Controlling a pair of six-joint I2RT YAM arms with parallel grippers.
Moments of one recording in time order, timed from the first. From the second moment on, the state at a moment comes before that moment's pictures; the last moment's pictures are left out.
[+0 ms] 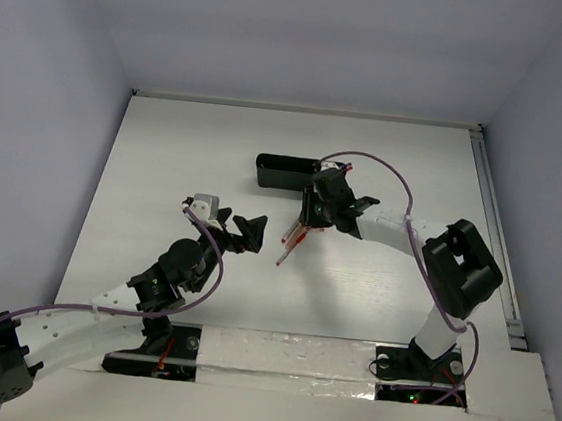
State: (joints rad) left arm -0.95 0.64 0.31 0.35 -0.58 -0.38; right arm 0.69 1.76 1.10 -0.14 0.10 0.49
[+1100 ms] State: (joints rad) left arm -0.95 0.64 0.31 0.35 -0.58 -0.38; right arm 0.71 1.90 1.18 -0.20 0.22 0.51
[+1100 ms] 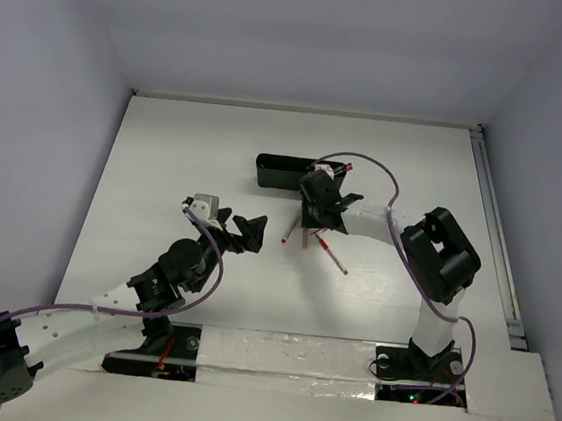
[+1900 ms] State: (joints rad) left arm -0.95 0.64 0.31 0.35 -0.57 -0.38; right arm 0.70 1.64 1.17 -0.01 0.28 0.46
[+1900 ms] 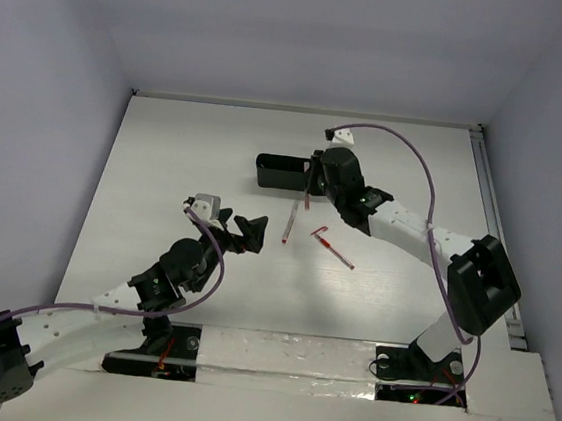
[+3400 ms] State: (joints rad) left arm -0.95 0.68 0.31 0.36 -0.57 -0.38; right arm 0.55 1.88 1.16 0.55 0.49 0.23
